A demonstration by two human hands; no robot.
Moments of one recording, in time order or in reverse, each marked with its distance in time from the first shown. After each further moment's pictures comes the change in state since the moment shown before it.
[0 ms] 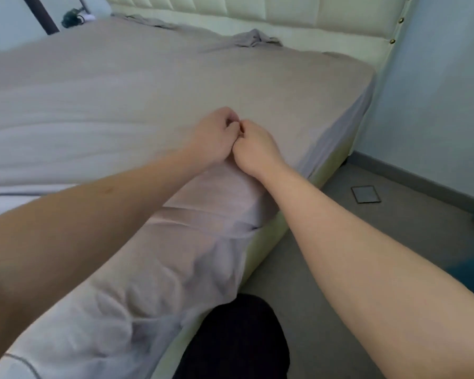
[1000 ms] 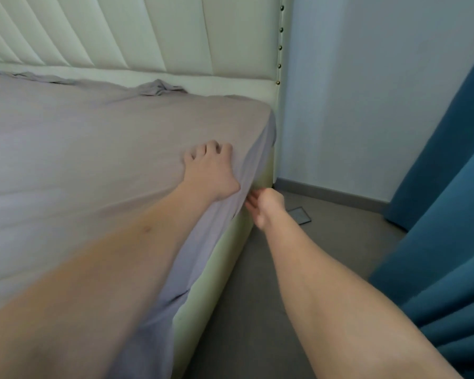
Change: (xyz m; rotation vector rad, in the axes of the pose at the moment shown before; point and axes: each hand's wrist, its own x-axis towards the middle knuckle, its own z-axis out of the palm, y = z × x) left_hand 0.051 0.101 0.133 0.567 -0.112 0.289; right_hand 0.006 0.189 -0.033 1.293 0.535 0.901
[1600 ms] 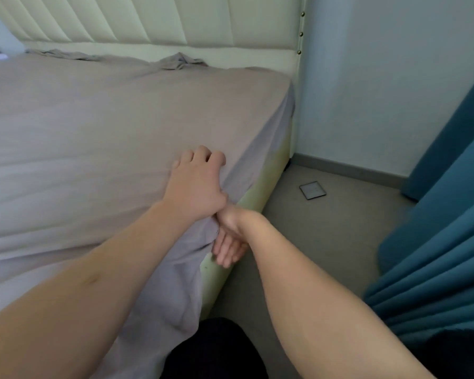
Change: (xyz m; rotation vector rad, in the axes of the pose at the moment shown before) left_hand -0.123 -0.045 -0.021 -0.019 0.023 0.015; right_hand -0.086 0.085 -0.003 -0.828 -0.691 0.813
